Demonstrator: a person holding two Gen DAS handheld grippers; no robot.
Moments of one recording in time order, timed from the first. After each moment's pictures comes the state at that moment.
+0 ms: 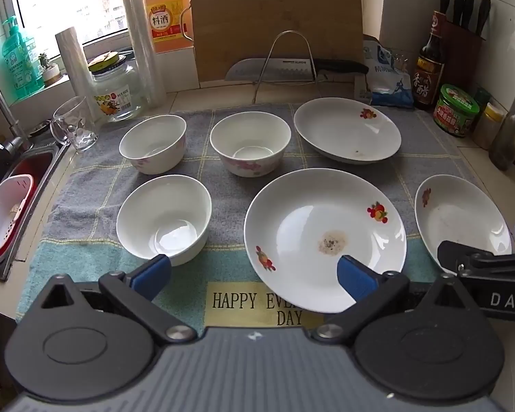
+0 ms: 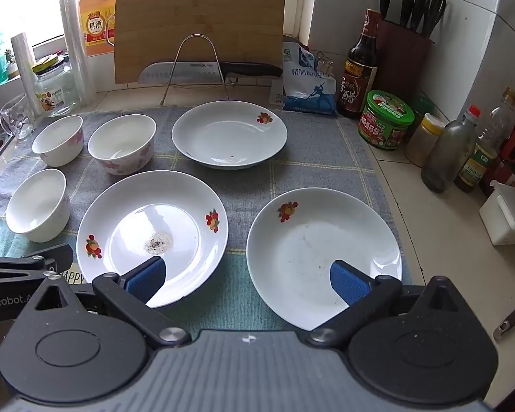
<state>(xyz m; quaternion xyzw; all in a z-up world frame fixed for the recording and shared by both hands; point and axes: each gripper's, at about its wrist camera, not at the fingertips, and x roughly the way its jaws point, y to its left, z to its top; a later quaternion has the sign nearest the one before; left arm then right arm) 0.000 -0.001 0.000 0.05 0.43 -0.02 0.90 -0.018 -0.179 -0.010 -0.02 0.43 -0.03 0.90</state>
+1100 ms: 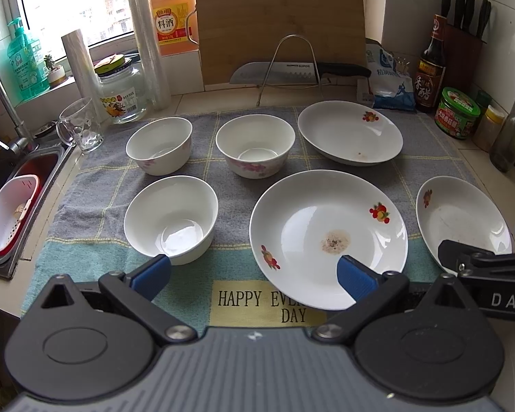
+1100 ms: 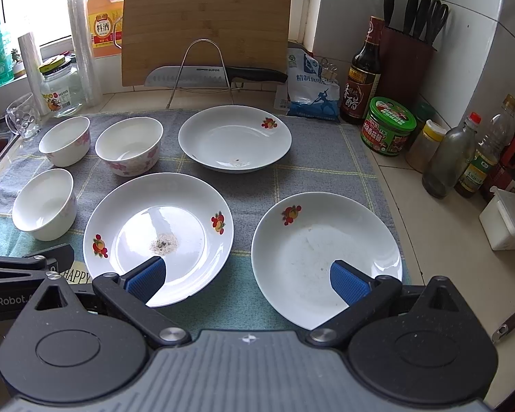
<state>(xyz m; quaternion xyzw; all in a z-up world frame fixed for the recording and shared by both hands) -0.005 0.006 0.007 0.04 0.42 -0.02 0.90 -0.025 -0.171 -0.003 -0.03 0.42 -0.02 0.91</state>
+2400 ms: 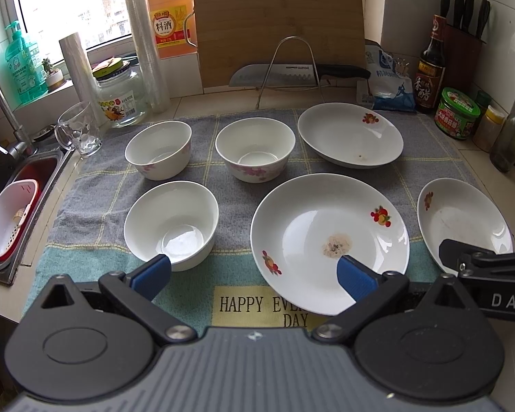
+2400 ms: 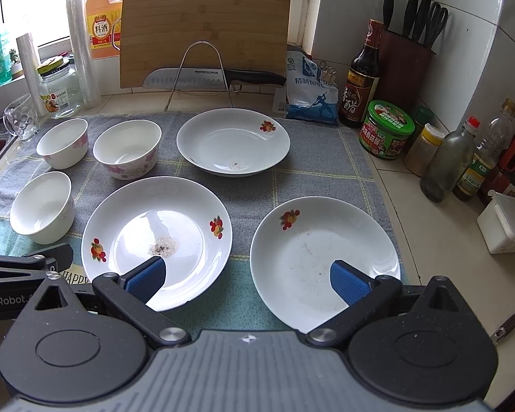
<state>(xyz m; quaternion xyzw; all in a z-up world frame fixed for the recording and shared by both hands) -0.004 0.005 0.007 0.05 0.42 -0.02 0.91 -0.024 -0.171 0.000 -0.03 0.42 -0.02 0.91</state>
